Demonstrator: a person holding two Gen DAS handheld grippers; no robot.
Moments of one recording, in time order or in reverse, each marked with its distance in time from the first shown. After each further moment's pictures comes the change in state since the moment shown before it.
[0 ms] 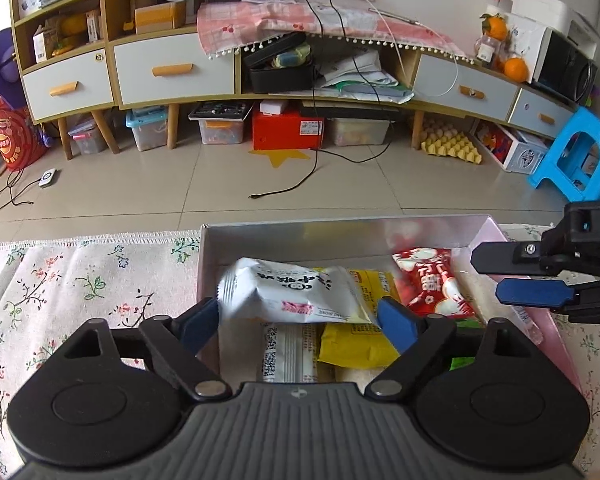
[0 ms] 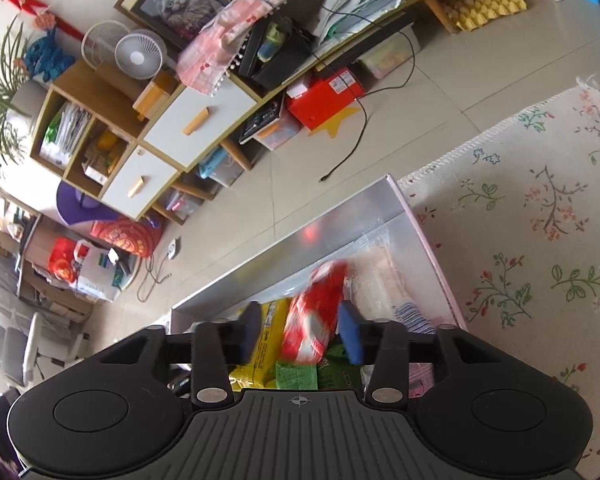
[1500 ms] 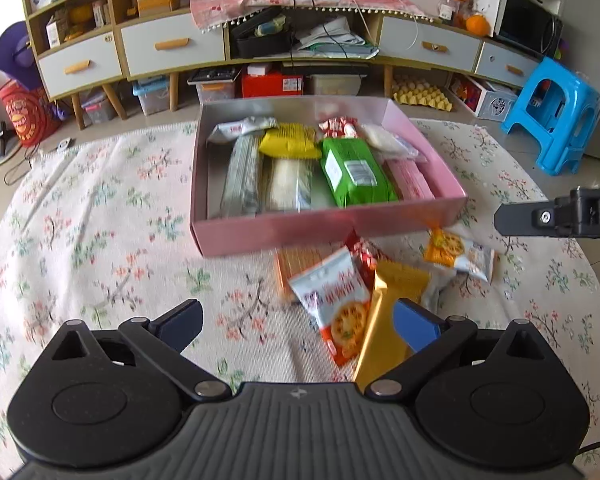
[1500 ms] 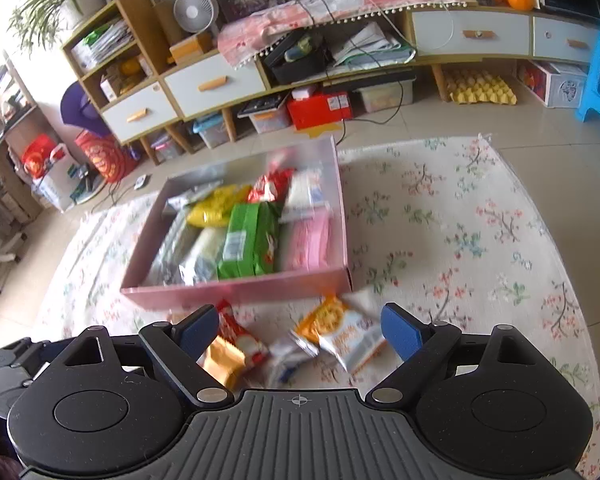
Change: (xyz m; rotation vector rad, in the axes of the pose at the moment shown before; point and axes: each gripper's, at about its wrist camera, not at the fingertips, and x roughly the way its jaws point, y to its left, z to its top) left arm -0.103 -0.055 -0.105 0.035 0.089 0.019; right arm -0.137 -0.009 -0.117 -0.388 -0.022 -0.189
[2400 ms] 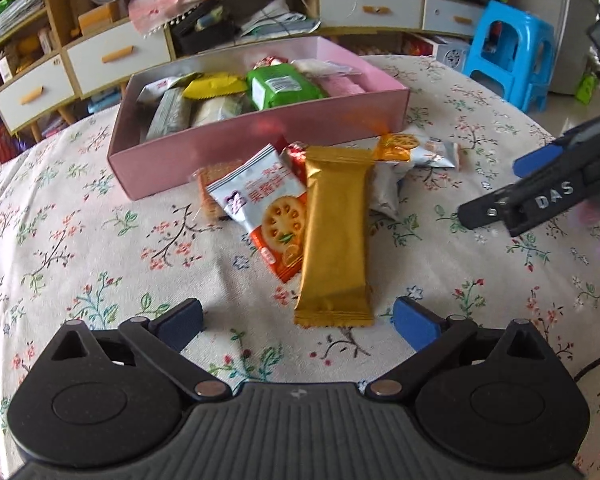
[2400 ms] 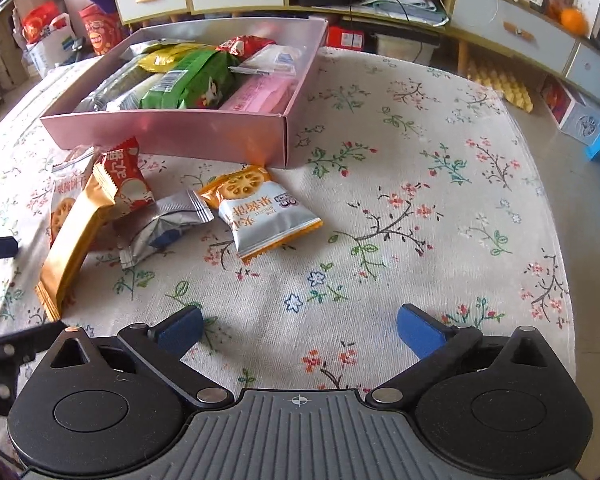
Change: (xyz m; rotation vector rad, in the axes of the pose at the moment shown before) left arm 0.022 -0.037 -0.062 0.199 -0.012 -0.030; right arm 0.055 -0.034 -0.052 -0.305 0.158 -0.126
